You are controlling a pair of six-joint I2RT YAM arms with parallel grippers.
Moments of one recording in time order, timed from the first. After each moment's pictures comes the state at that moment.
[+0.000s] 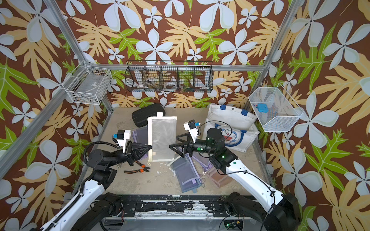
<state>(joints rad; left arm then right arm) -0.32 0.75 0.50 0.66 0.96 -0.70 0.58 1.08 0.84 0.20 -0.79 0.45</state>
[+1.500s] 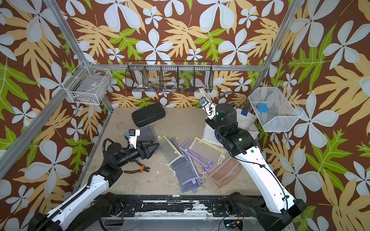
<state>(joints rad) -0.39 0.86 0.48 0.34 0.54 -0.67 0.42 1.20 1.49 -0.57 0.47 -0.66</state>
